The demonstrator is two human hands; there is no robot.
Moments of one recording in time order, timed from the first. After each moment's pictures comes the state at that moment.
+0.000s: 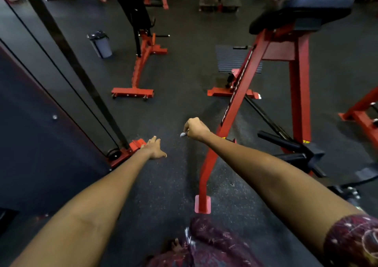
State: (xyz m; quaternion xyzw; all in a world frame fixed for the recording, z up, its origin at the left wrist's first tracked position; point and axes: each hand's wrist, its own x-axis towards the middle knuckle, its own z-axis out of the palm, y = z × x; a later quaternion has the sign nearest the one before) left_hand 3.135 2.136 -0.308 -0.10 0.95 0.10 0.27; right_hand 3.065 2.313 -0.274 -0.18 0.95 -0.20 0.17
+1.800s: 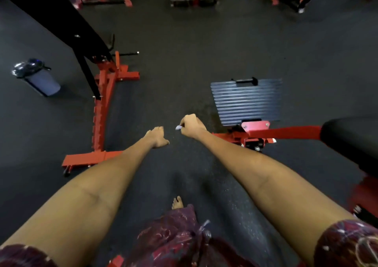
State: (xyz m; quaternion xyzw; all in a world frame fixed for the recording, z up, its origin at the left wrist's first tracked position) left_hand 2.245 2.067 -0.300 0.00 0.96 0.12 0.25; right_hand 2.221 2.216 -0.298 -0.07 0.96 -0.22 0.13
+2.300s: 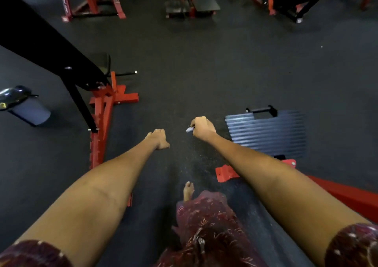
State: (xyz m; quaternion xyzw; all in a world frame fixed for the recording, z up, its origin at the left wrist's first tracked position) left_hand 1.941 1.984 -0.297 0.04 0.96 0.06 0.26; right_hand 1.939 2.164 -0.278 -0.04 0.97 -0.18 0.13
